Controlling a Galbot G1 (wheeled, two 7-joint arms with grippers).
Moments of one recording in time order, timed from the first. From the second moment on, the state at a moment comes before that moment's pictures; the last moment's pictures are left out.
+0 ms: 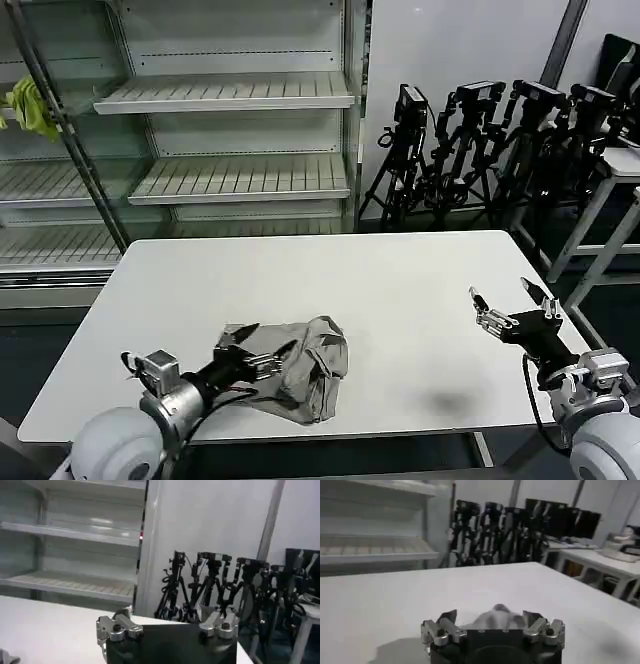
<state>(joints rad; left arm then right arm) 1.26 -0.85 -0.38 -2.24 -0.84 0.58 -0.08 -1.48 0.82 0.74 2.31 0.69 -0.37 0.22</state>
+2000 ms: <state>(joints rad) 1.46 -1.01 -0.53 -2.13 -0.73 0.58 -0.06 -1.49 0.84 0.73 2.33 0.68 -0.33 0.20</state>
